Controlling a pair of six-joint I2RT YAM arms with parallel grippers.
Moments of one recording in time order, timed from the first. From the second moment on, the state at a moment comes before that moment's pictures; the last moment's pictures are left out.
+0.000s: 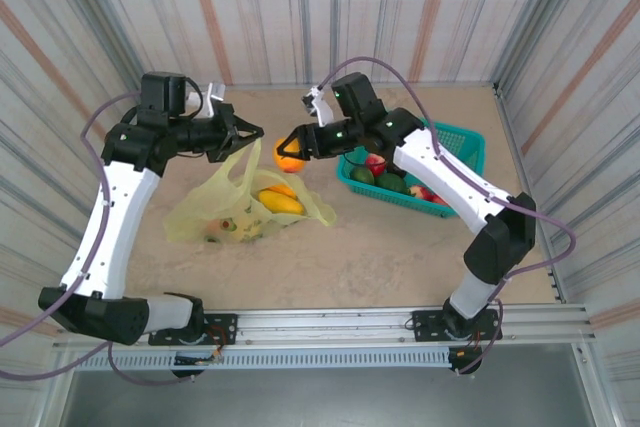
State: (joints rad) left arm -0.22 1.28 1.57 -0.95 0.71 -0.80; right arm 0.70 1.69 1.66 -0.64 -0.61 0.43
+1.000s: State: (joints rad) left arm -0.20 1.15 1.48 -1.02 0.71 -0.78; right arm 0.83 1.98 1.70 -0.63 -0.52 0.32
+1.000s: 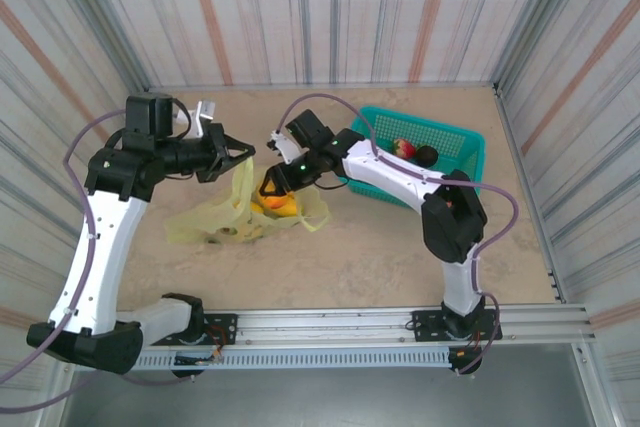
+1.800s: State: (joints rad) left arm -0.14 1.18 1.50 -0.97 0.65 -0.82; right arm 1.00 2.17 1.85 -0.30 -0.62 0.61
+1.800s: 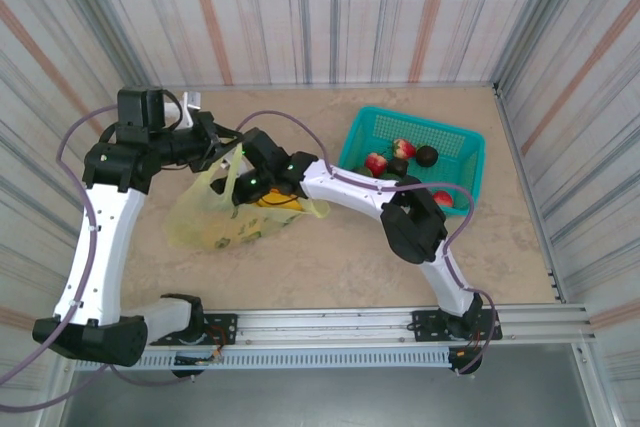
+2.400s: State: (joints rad) left arm -0.12 1.12 1.45 -0.95 0.66 -0.81; right arm 0.77 1.63 1.52 -0.38 -0.59 0.61
